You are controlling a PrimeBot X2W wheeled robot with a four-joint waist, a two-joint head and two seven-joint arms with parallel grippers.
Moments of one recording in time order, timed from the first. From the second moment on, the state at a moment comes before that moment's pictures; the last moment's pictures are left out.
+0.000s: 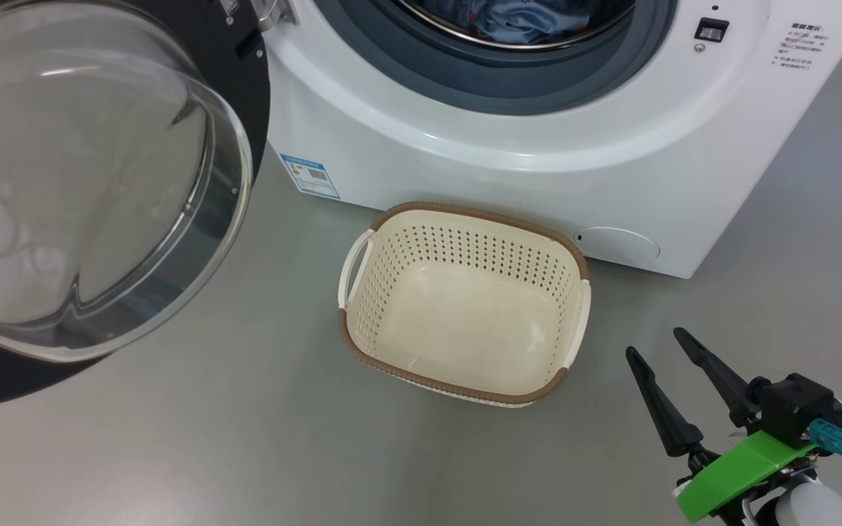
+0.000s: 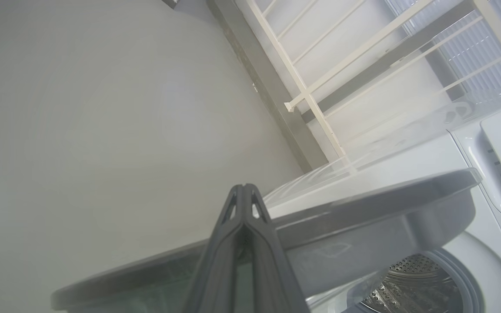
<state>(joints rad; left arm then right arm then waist) -0.80 0.77 0.11 0.85 -1.42 -0.13 0.57 -0.15 -0.35 0.33 0.26 0.44 0.13 -0.26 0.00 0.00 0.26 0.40</state>
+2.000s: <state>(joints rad) -0.59 0.77 -0.13 0.25 -1.56 -0.13 0.96 -0.07 -0.28 0.29 0.27 0.44 0.13 -0.26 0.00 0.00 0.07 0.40</state>
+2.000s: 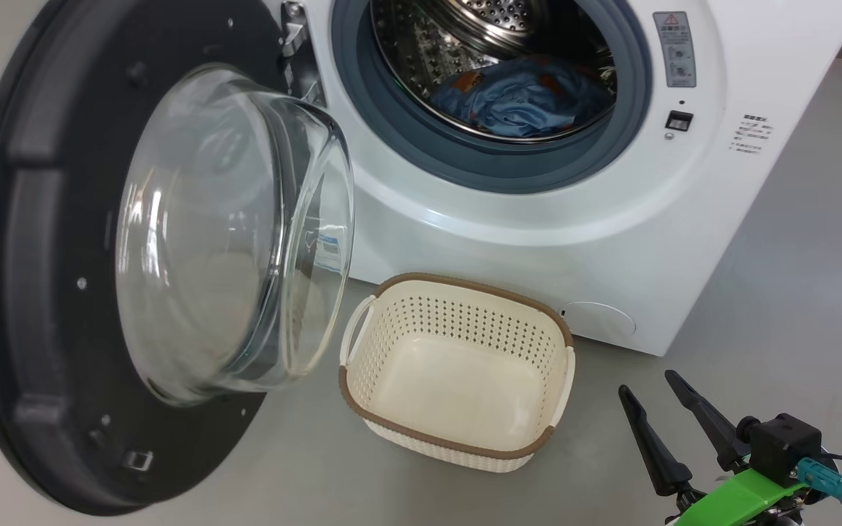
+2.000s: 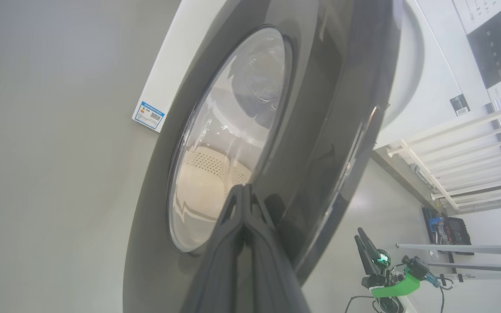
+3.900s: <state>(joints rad) -0.68 0.61 -0.25 0.13 -1.50 -0.13 0.83 -0.05 -0.22 0.23 0.25 0.43 0.13 -0.26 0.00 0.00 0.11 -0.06</state>
